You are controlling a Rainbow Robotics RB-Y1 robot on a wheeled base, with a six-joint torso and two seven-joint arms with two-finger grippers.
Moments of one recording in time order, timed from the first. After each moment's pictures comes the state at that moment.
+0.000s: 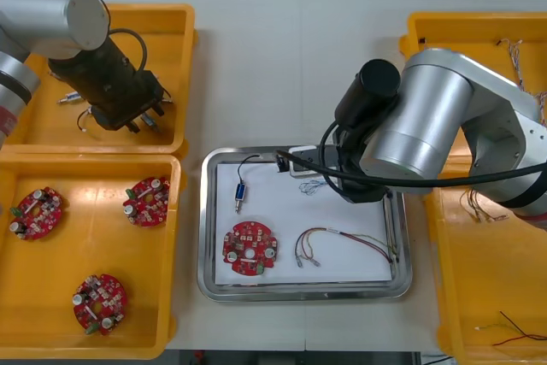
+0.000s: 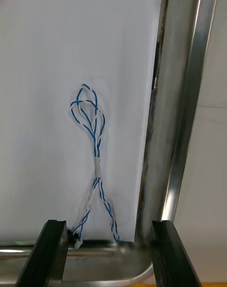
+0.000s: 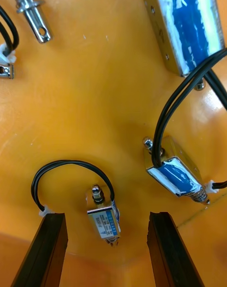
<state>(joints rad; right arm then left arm) -0.77 -0.67 0.74 -2.00 -0.63 1.66 2.11 -0.91 0.62 -0.29 -1.08 0.85 1.49 -0.69</state>
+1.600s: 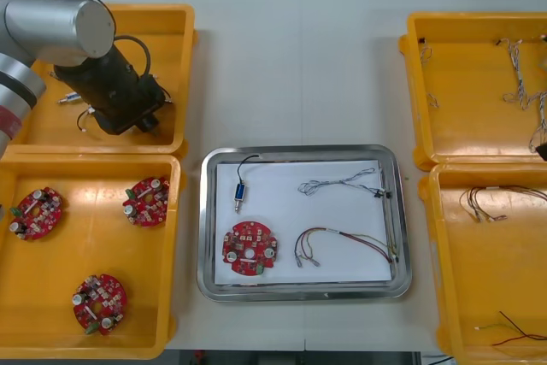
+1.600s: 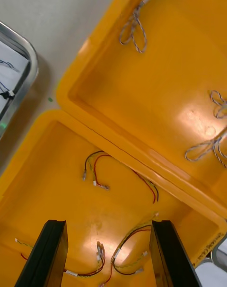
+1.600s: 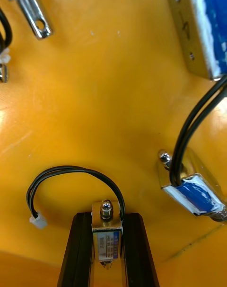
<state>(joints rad) -0.30 -0.98 -0.30 -2.30 -1.06 1.92 1.64 -0.92 0.62 -0.33 -1.04 0.85 1.45 -0.69</state>
